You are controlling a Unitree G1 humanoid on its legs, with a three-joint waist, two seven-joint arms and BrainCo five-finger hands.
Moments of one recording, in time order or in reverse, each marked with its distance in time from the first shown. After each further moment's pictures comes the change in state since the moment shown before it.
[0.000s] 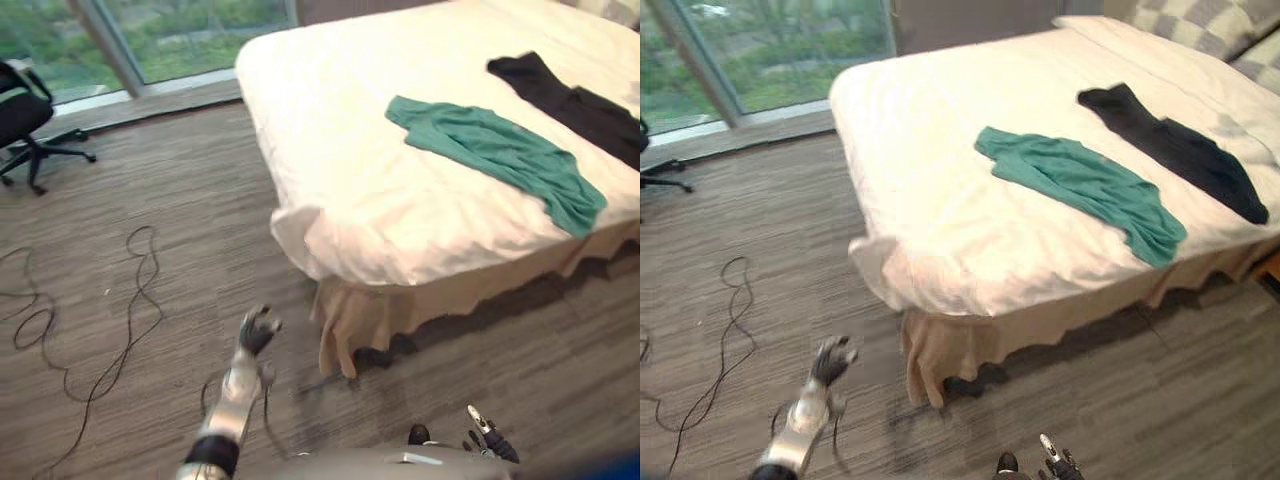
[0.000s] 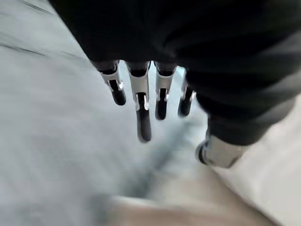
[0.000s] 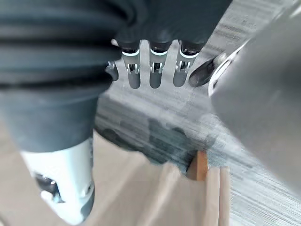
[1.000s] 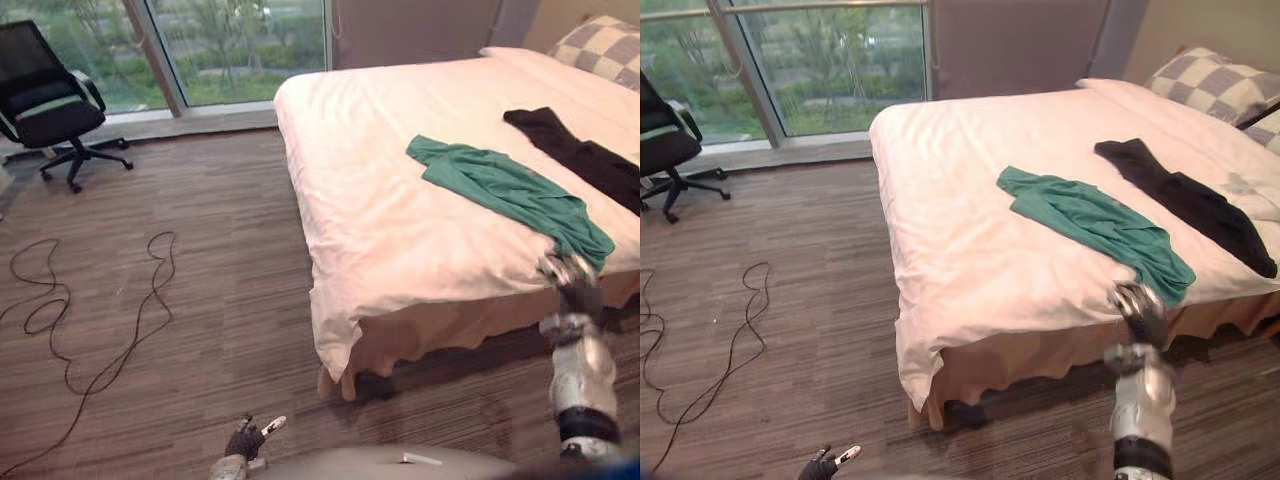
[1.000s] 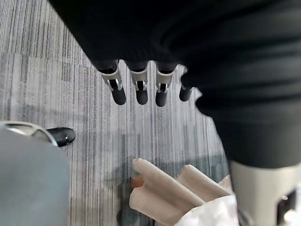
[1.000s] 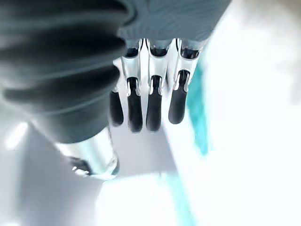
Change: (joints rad) left arm 0.096 -0.052 0.078 0.226 -0.303 -0.001 -0.308; right arm -0.336 -0.273 0.073 -0.611 -0.035 -0.251 0.143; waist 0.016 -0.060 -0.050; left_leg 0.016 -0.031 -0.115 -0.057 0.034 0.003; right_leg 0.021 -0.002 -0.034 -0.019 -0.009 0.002
